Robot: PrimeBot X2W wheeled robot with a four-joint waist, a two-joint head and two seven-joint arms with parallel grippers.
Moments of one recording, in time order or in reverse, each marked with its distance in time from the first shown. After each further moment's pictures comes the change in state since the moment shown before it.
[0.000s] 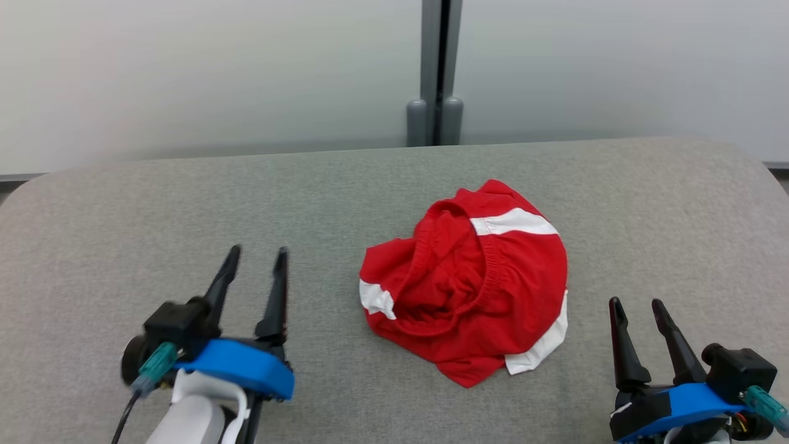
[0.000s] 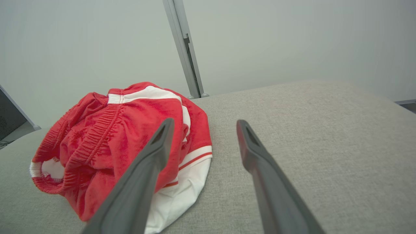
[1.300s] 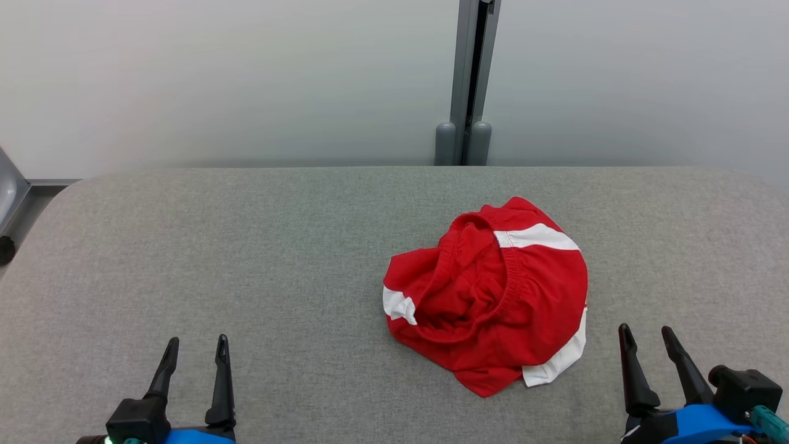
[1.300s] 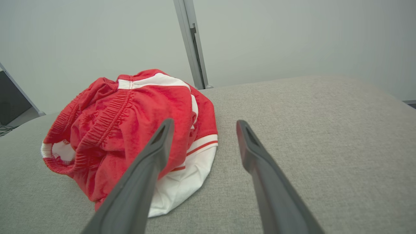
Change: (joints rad) left arm 0.315 -0.070 0.319 -0.026 0.265 -0.037 -0.046; right arm 0.073 0.000 -0.043 -0.023 -0.027 0.000 0.047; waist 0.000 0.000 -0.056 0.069
